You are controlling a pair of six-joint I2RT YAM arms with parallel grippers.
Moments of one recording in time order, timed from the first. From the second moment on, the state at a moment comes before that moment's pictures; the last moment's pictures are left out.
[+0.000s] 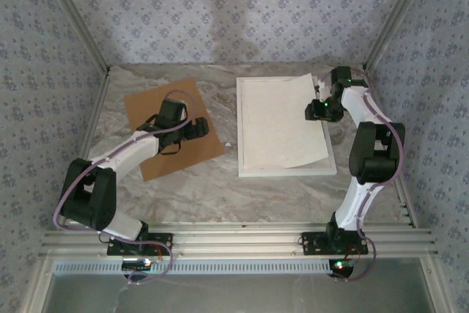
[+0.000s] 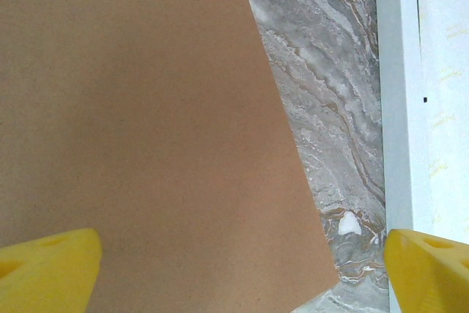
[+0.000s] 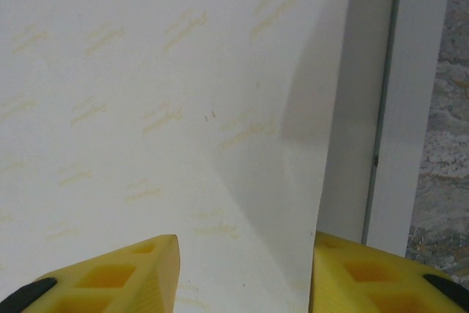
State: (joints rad) left arm -0.40 1.48 0.92 -0.29 0.04 -0.55; right arm -0.05 1.88 1.50 -0.89 -0.25 -0.06
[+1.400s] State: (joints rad) left arm -0.18 1.33 0.69 -0.26 -0.01 -0.62; right arm 0.62 1.89 1.46 -0.42 -0.18 0.41
